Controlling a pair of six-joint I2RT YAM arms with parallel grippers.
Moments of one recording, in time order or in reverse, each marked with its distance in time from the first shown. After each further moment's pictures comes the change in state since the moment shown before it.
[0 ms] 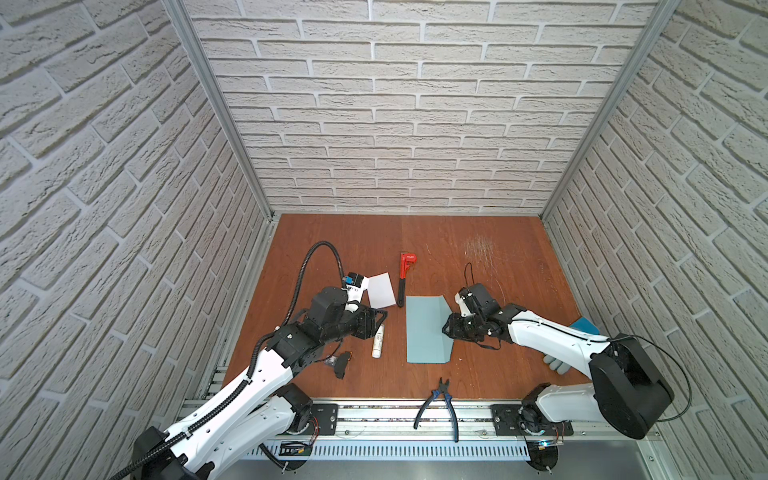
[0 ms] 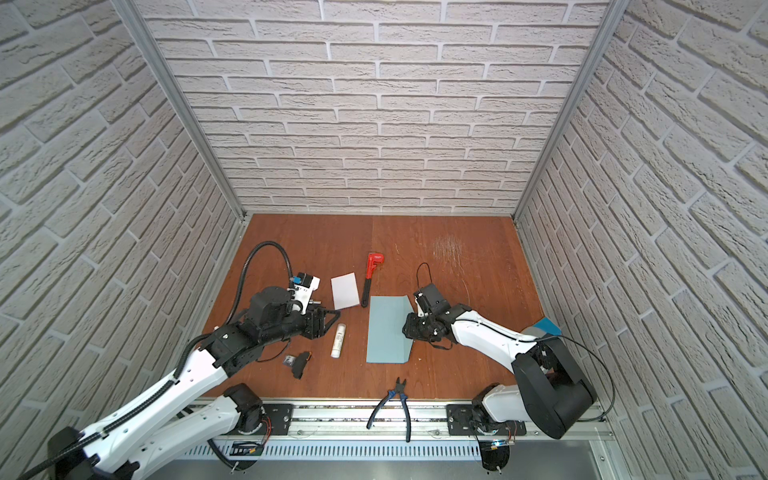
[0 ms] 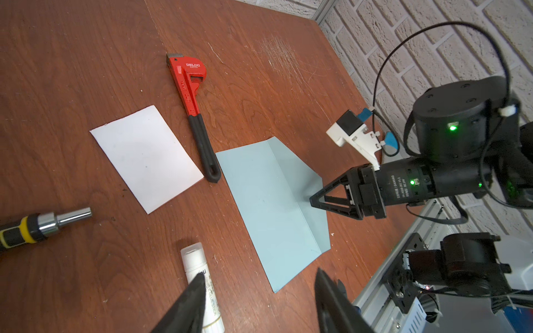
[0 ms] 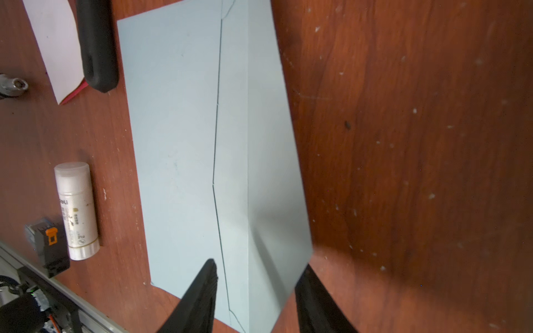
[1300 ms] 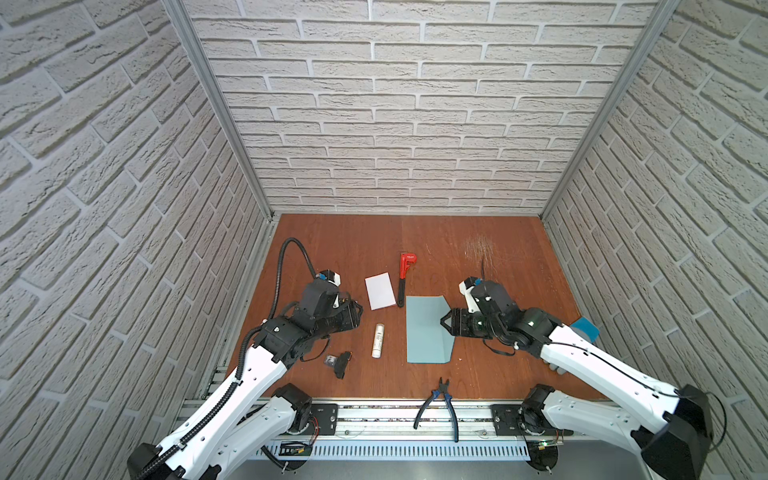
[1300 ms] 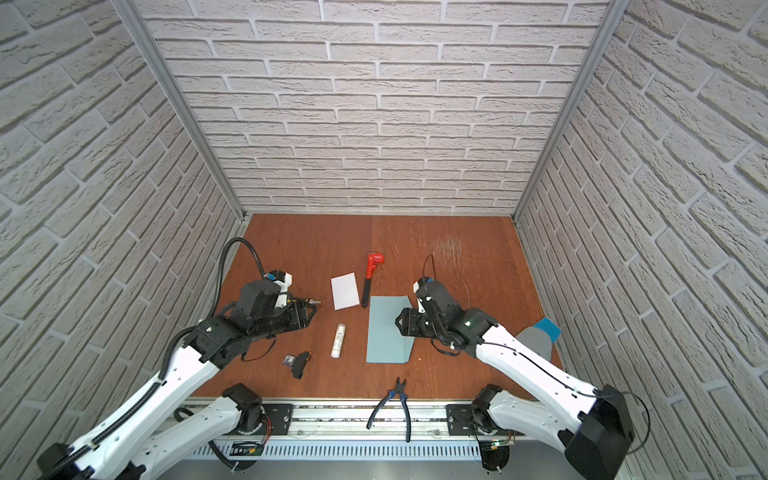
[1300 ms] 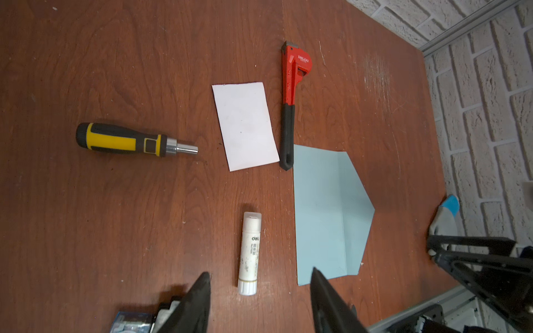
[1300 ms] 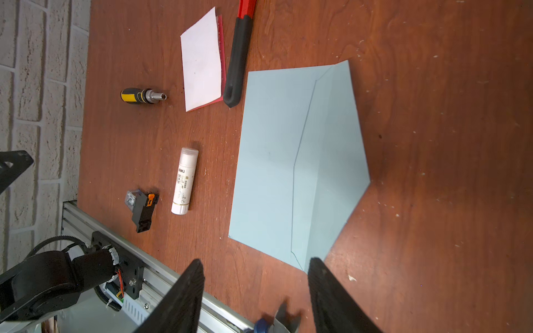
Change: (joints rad) left arm 0.139 0.018 0.129 -0.296 -0.134 -0.222; right arm 0.155 -0.231 0.172 -0.193 0.087 0.045
